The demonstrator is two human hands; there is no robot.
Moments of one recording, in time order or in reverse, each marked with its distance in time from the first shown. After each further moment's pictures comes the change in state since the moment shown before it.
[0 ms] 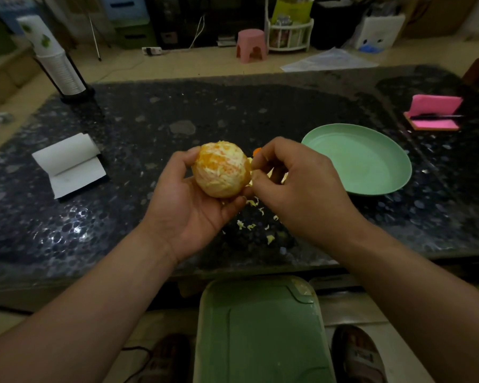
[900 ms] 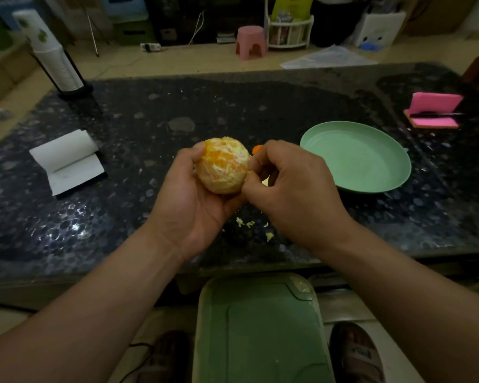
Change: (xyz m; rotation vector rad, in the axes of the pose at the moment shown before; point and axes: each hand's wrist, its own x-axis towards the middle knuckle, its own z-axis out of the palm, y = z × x) left_hand -0.004 -0.004 0.013 0.022 0.008 0.071; right_hand -0.002 -0.001 0.013 -0.052 0.084 -0.082
